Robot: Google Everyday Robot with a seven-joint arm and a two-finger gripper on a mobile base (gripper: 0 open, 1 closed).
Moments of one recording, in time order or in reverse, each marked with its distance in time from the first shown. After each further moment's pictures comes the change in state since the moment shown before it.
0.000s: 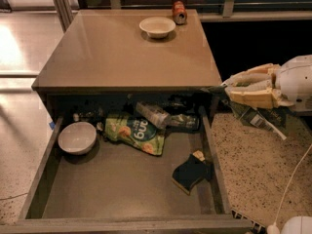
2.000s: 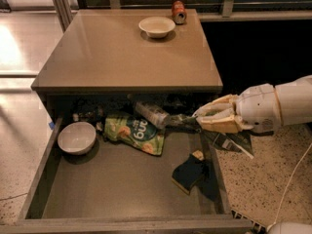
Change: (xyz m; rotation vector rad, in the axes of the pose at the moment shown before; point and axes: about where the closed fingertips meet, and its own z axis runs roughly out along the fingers) arm 0.049 0.043 0.072 -0.200 0.014 0.074
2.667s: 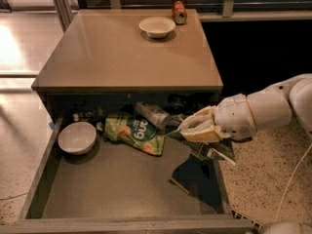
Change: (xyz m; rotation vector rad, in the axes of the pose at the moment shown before) arm 0.020 0.014 0.047 -0.102 0.049 0.006
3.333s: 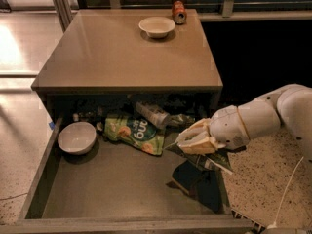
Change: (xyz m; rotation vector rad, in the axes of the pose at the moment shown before) arm 0.031 0.012 0.022 -0.071 0.032 0.052
